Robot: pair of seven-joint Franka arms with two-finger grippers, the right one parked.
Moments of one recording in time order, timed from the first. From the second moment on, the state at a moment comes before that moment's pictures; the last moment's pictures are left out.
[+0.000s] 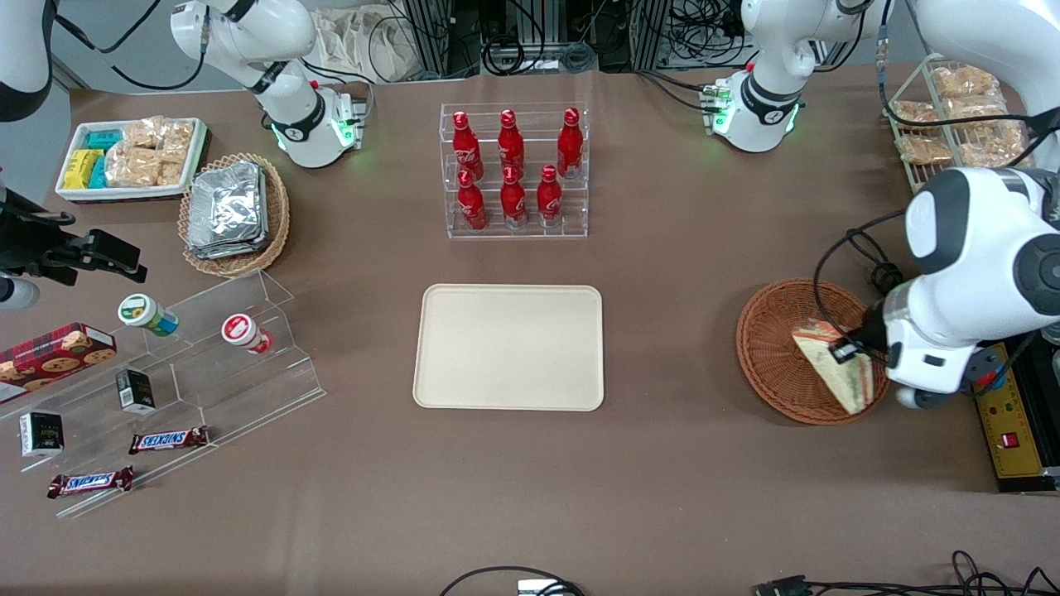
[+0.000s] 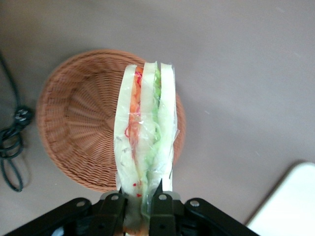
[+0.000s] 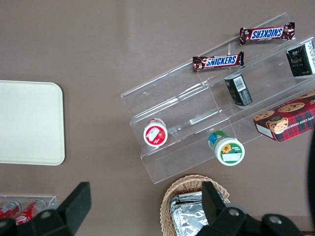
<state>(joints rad) -0.14 0.32 0.00 -1.58 -0.02 1.80 -0.53</state>
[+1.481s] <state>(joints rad) -0.64 0.78 -0.05 -1.30 -0.01 2.02 -0.64</state>
